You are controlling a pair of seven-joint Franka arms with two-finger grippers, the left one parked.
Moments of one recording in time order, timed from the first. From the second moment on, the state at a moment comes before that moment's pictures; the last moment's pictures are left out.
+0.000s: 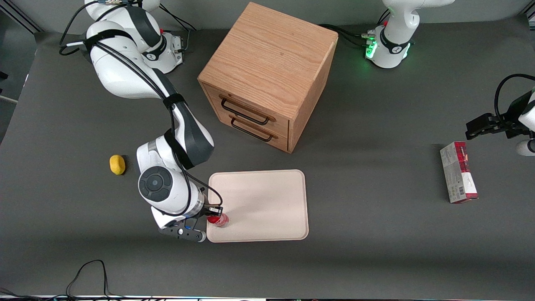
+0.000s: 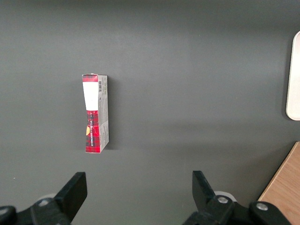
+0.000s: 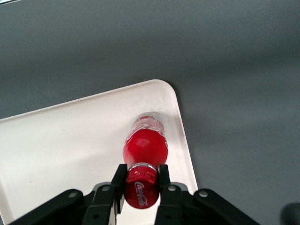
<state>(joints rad) 0.34 0.95 0.11 -0.86 -0.08 1.86 0.66</state>
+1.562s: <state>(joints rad) 0.34 0.95 0.11 -0.85 -0.08 1.86 0.68</state>
